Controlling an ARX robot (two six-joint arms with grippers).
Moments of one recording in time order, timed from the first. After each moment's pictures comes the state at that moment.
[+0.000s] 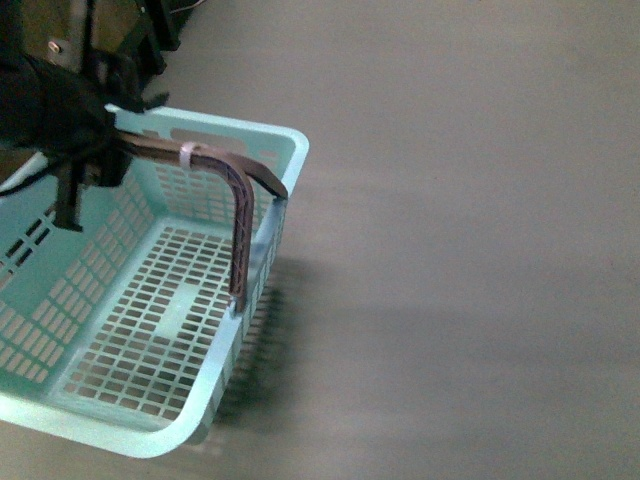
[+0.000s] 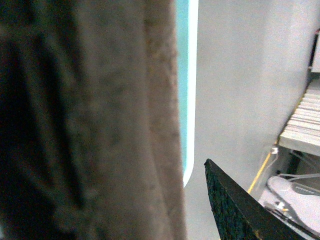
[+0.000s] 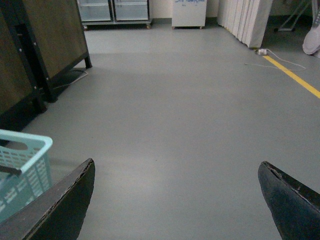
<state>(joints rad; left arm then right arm) -0.18 1.92 0.90 0.40 -0.08 -1.49 0.00 0.00 0.02 0.00 0.00 0.00</state>
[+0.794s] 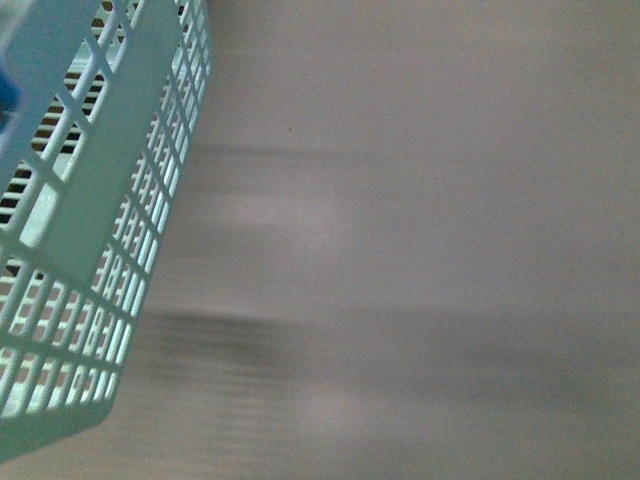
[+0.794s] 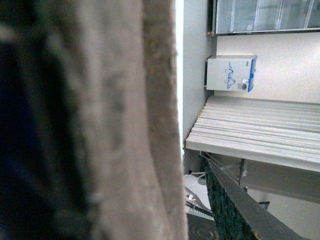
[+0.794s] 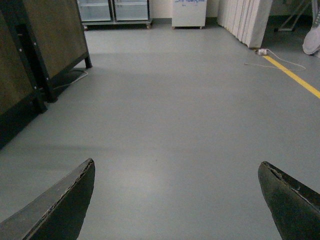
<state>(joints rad) -0.16 1.01 0.85 -0.13 -0.12 -1.54 0.00 0.00 0.02 0.00 0.00 0.00</state>
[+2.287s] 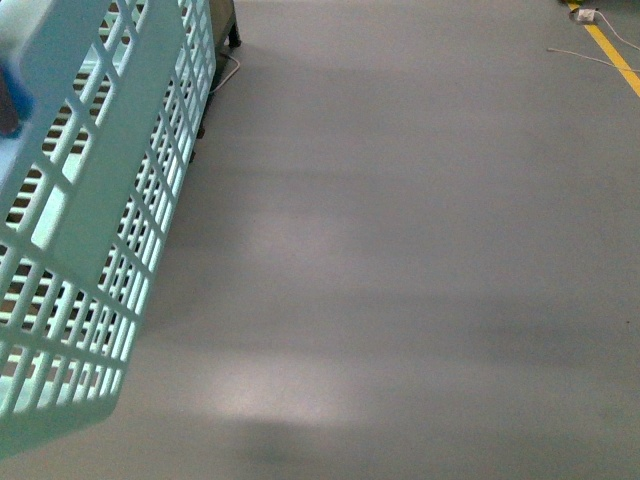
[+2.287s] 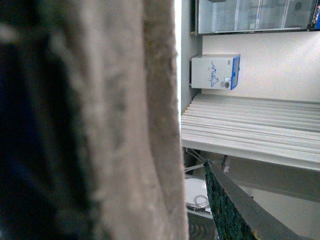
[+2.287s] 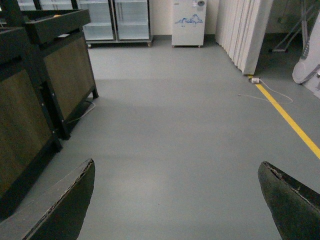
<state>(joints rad) -0.17 1.02 0.85 -0.13 -0.12 -1.54 0.00 0.00 0.02 0.00 0.00 0.00</state>
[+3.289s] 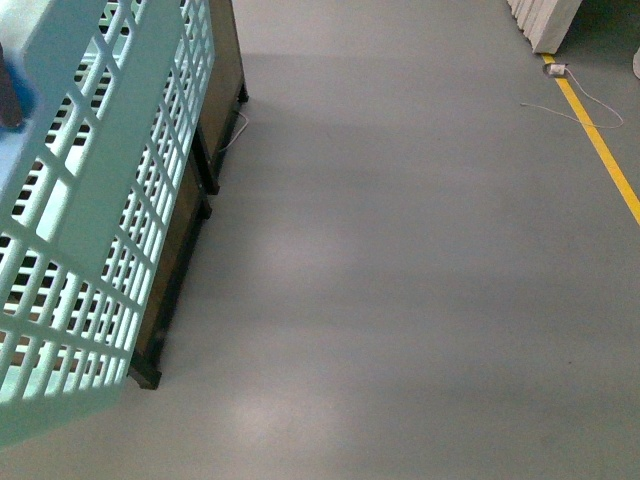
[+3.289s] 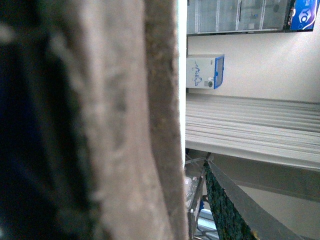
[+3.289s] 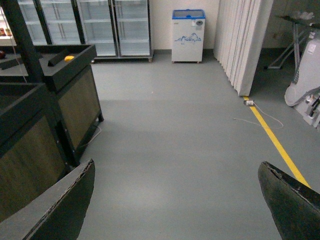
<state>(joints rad) -0.17 1.02 0.85 -0.13 -0.12 -1.54 0.00 0.00 0.02 0.00 0.00 0.00</state>
